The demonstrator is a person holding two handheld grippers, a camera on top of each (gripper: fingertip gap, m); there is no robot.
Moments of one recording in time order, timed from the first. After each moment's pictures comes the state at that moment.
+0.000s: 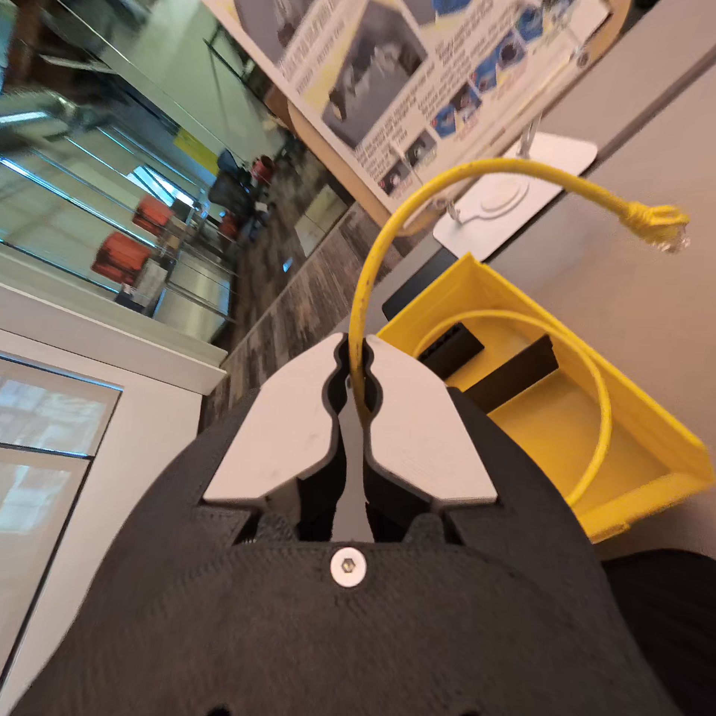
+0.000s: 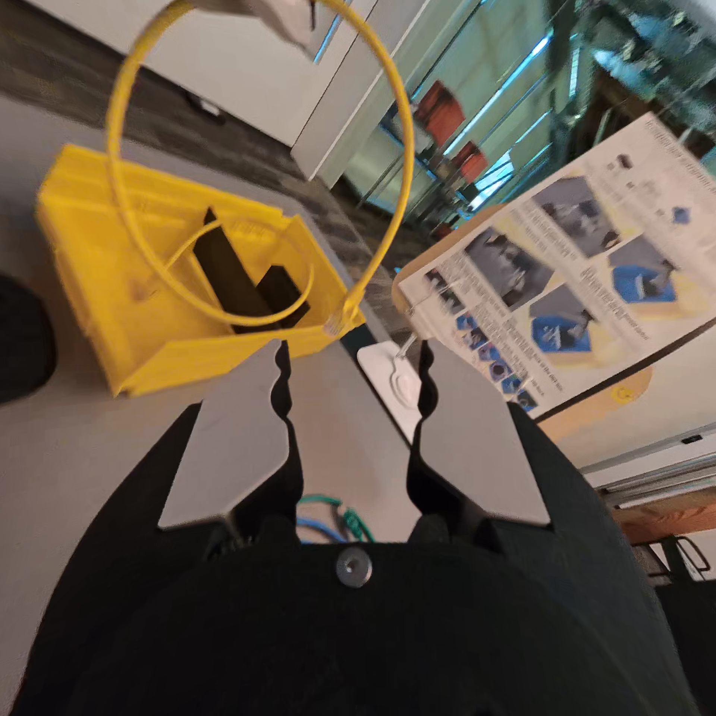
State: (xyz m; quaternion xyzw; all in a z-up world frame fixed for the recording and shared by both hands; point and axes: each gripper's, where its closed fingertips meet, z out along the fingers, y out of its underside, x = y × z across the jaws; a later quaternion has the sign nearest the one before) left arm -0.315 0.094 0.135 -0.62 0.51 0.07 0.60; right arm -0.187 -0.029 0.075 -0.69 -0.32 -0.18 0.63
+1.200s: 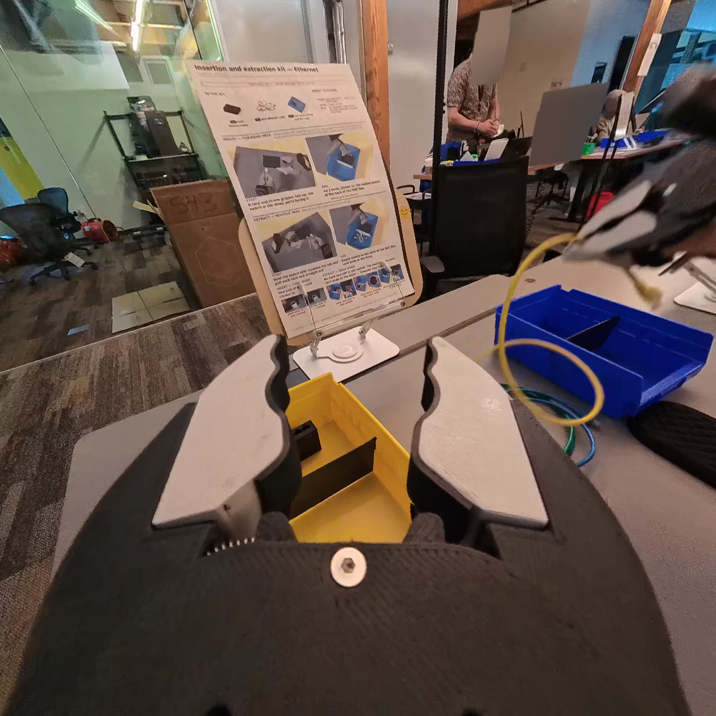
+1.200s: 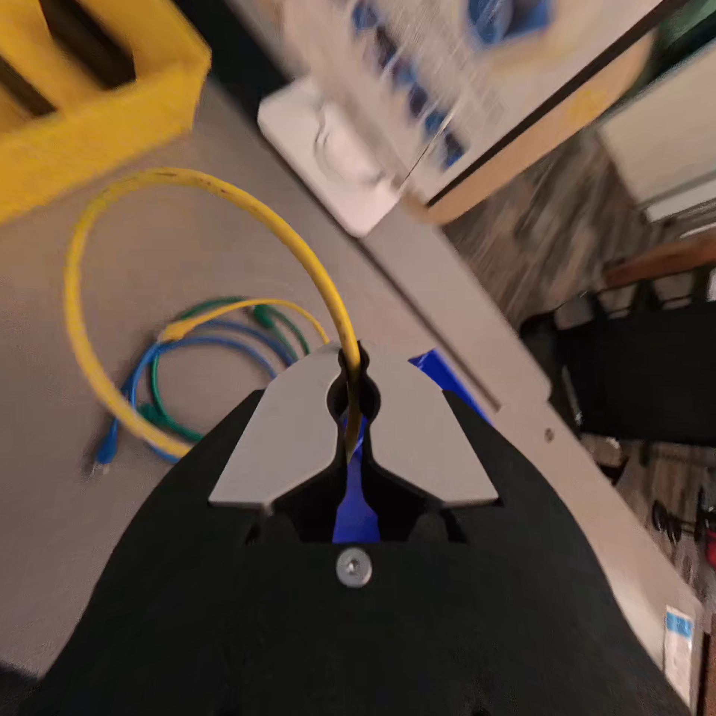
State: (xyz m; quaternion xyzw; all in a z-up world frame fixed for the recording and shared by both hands) left arm -0.342 0.044 0.186 -0.61 0.40 -0.33 0.61; right arm -0.009 -0.054 0.108 -0.90 -0.17 -0.20 0.35
